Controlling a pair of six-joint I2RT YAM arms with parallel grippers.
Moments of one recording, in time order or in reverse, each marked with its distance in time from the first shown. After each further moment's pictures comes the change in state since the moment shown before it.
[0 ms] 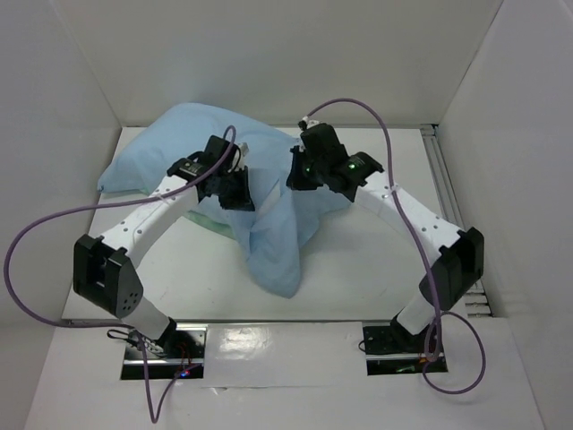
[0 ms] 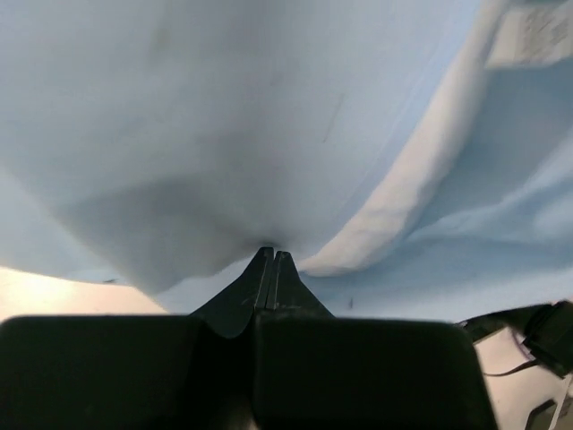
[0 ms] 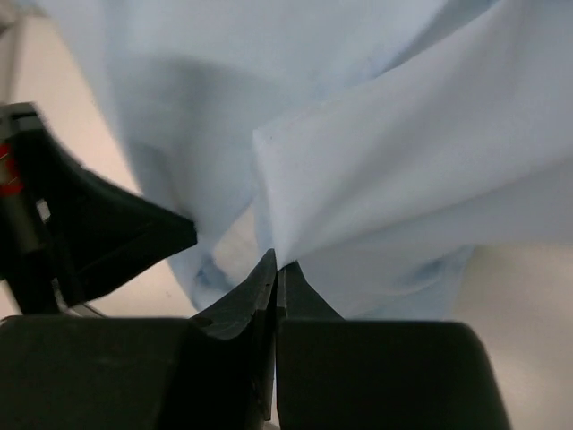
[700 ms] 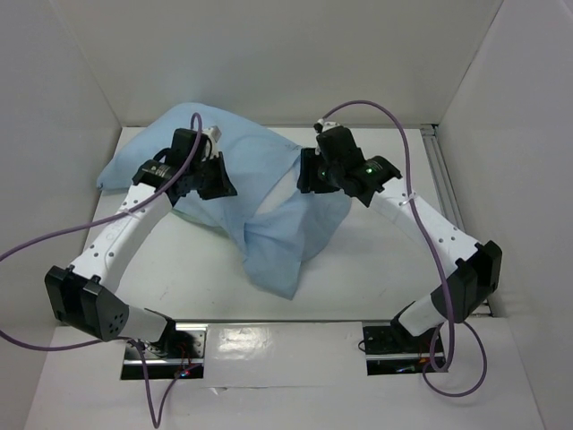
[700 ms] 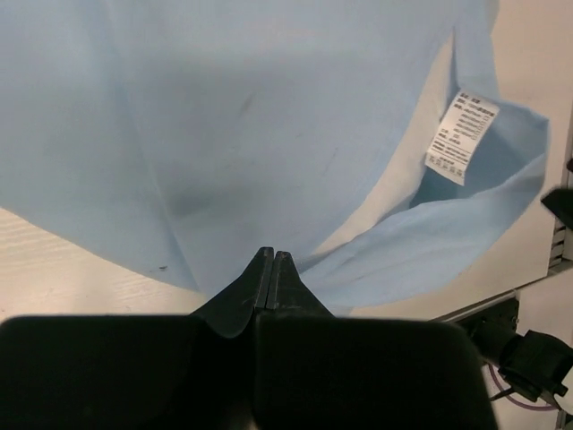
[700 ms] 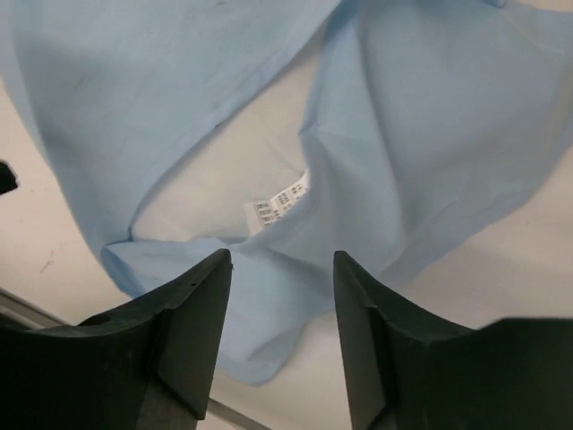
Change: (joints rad) left arm 0.100 -0.166 0.020 0.008 -0.030 -0.003; right arm -0.055 -0.119 -0.079 -0.044 0.046 -0.078
